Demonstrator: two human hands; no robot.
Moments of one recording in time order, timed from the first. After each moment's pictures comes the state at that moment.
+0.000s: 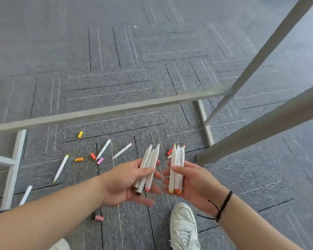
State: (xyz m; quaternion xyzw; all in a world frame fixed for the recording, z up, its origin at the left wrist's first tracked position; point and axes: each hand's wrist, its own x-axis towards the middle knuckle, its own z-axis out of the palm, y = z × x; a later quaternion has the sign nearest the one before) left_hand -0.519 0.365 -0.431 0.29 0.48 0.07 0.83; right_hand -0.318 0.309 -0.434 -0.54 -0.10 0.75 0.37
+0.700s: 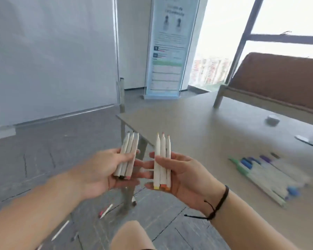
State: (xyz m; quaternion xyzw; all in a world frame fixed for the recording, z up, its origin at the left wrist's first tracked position) left_hand -0.395 0.123 0.026 0.53 0.33 0.17 0.76; right_hand -0.250 -0.013 0.036 -0.48 -0.28 0.56 0.61
